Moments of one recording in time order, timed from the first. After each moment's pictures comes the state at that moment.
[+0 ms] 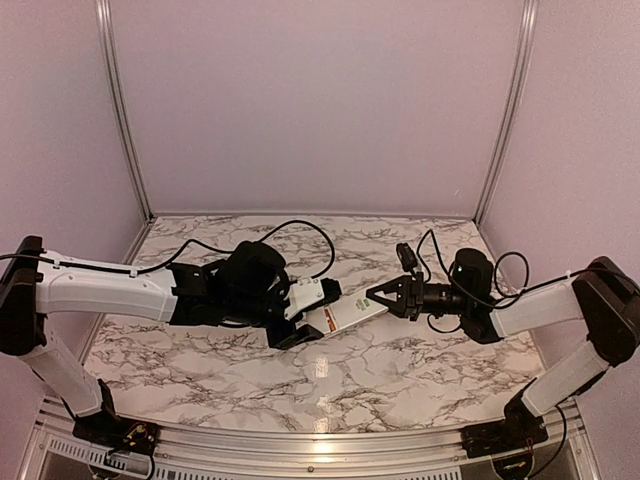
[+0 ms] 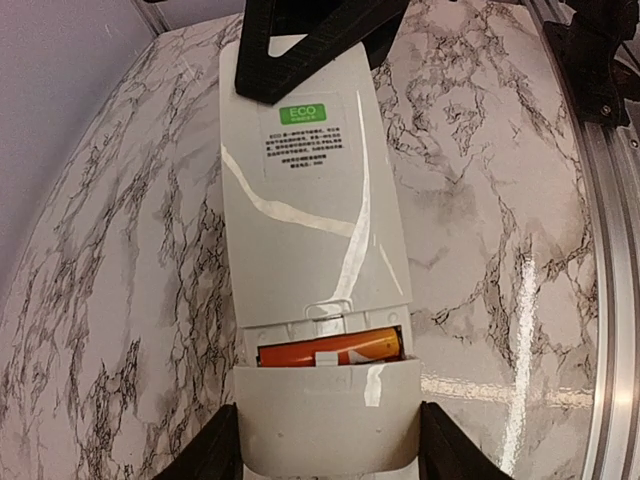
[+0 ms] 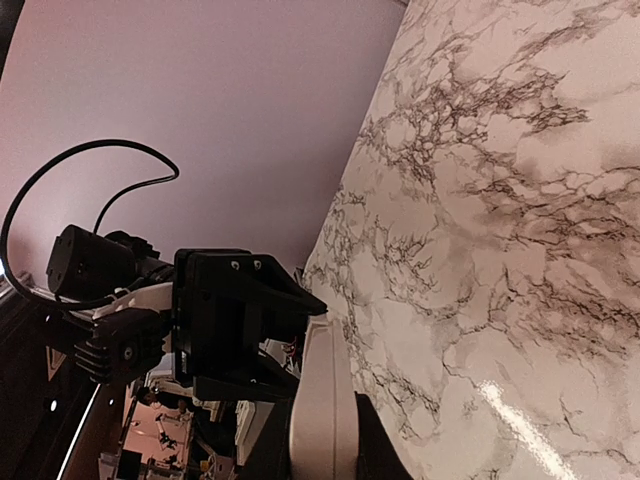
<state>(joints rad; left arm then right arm) -1.06 1.58 1.05 -0.13 0.09 0.33 0.51 1.47 0.48 0.86 -0.88 1.07</state>
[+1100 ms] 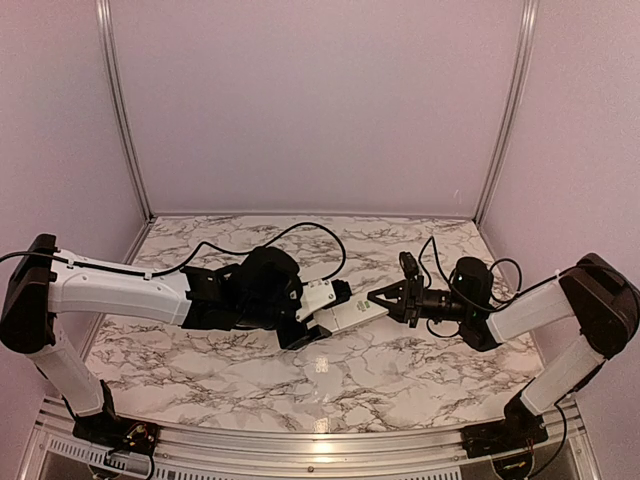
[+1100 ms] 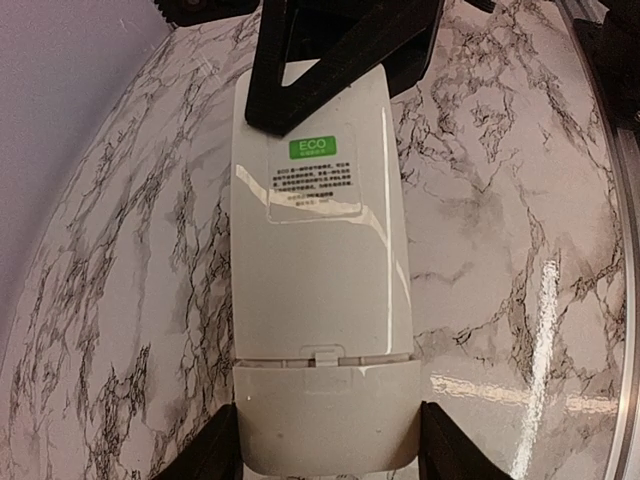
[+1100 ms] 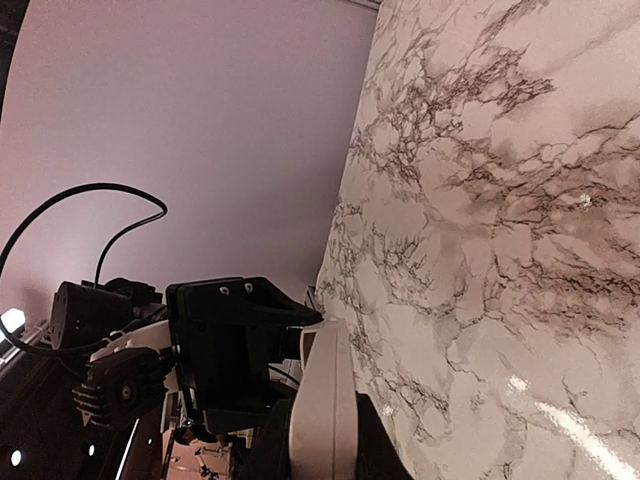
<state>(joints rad) -1.09 1.66 1.10 -0.11 -0.01 0.31 0.51 1.53 0.43 1.00 -0.83 1.24</state>
